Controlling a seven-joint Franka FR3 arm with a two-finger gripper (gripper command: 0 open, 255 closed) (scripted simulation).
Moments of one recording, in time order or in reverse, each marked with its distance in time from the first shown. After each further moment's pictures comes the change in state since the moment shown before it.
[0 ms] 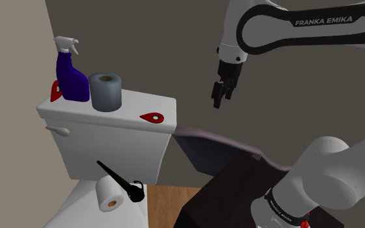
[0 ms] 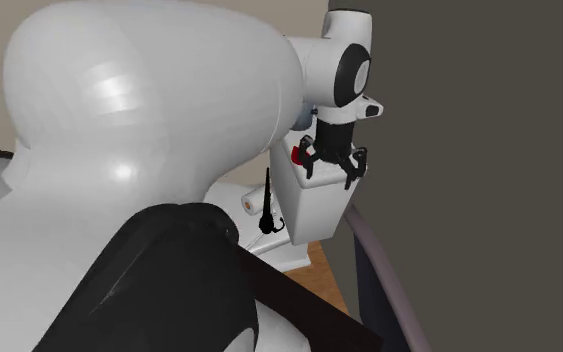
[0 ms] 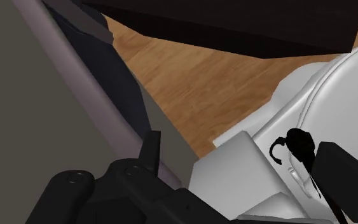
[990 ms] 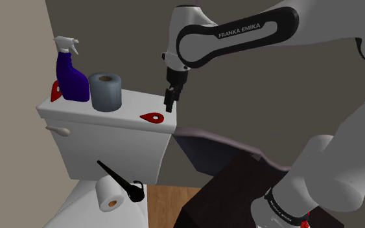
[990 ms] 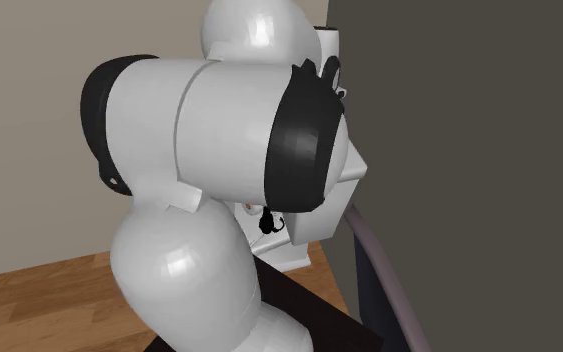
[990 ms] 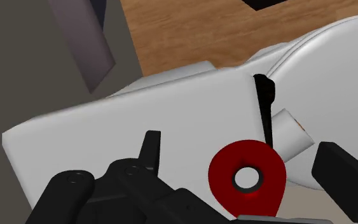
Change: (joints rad) arm 0.115 0.459 0.058 0.268 0.043 0.293 -0.227
